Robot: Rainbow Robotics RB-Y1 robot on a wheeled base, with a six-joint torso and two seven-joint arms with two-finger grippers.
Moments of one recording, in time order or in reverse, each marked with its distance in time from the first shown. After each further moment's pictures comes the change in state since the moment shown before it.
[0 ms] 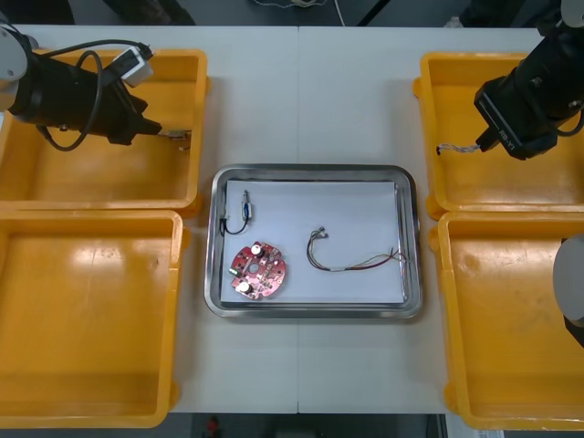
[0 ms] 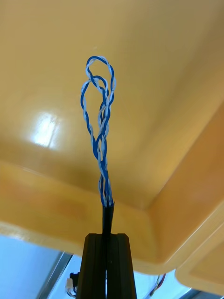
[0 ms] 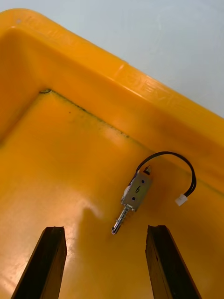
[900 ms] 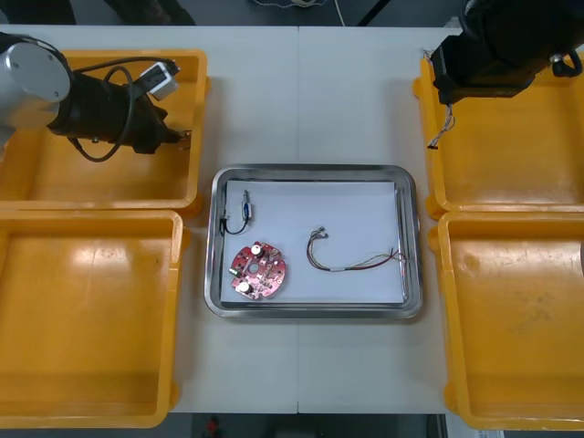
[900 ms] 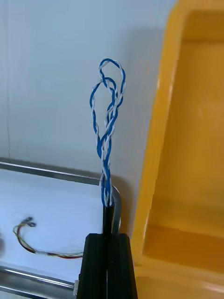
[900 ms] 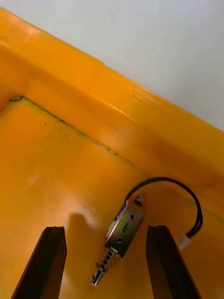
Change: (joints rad) right arm -0.037 -0.101 0.260 -0.286 -0.307 0.001 0.853; left arm 0.000 -0.091 -0.006 0.039 -0.093 -0.080 0.000
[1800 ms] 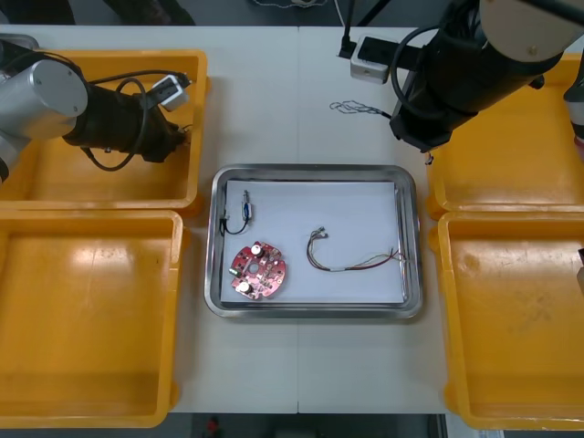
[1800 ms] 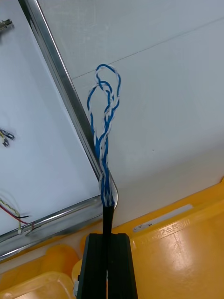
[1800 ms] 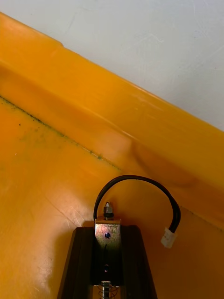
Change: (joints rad) right arm 0.068 -0.015 0.228 -0.264 -0.046 -0.038 0.762; left arm -0.005 -0.003 -0.098 0.012 0.032 -0.075 0.000
